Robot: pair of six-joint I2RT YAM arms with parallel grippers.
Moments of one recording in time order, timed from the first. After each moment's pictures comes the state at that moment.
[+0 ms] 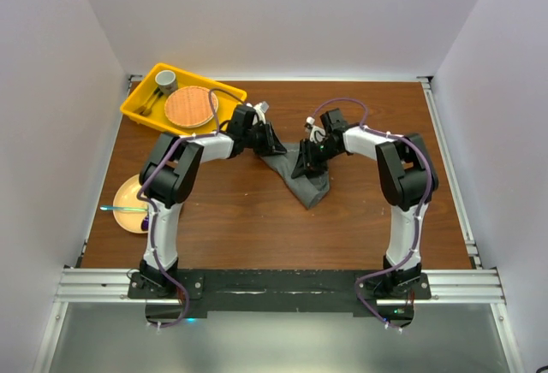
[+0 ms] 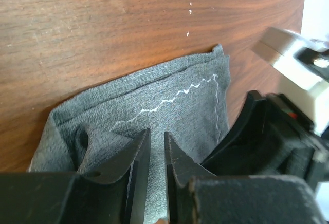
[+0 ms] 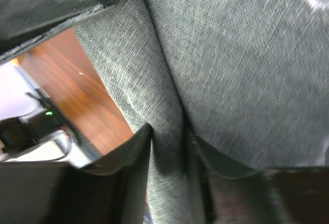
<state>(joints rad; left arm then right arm) -0.44 2.13 1.32 0.12 0.47 -0.69 0.34 2.05 1.30 -0.46 -0.64 0.38</state>
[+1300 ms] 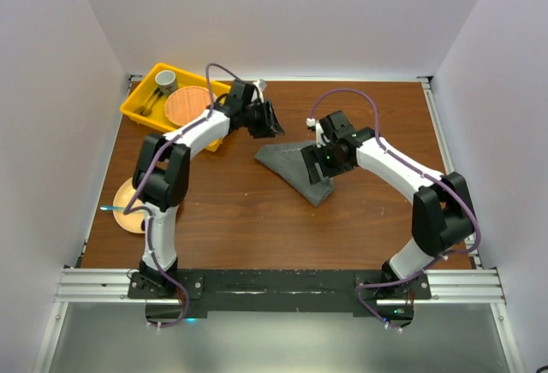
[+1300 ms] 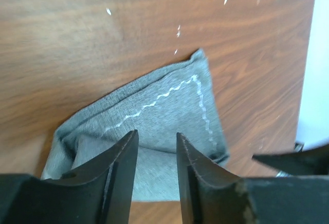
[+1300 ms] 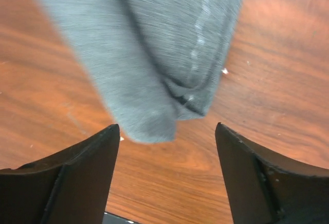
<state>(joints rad) -0.43 2.10 1.58 -0.27 0.40 -0.62 0.46 1.63 1.17 -0.71 -0.07 0.12</state>
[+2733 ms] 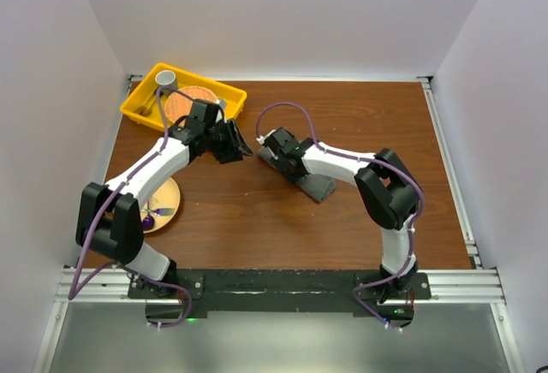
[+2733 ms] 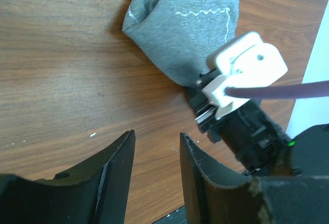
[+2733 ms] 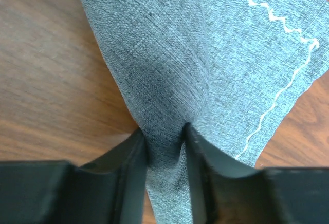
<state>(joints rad) -0.35 1.53 1.15 -0.48 0.28 -0.72 0.76 1.98 1.36 -0.52 0.31 -0.03</state>
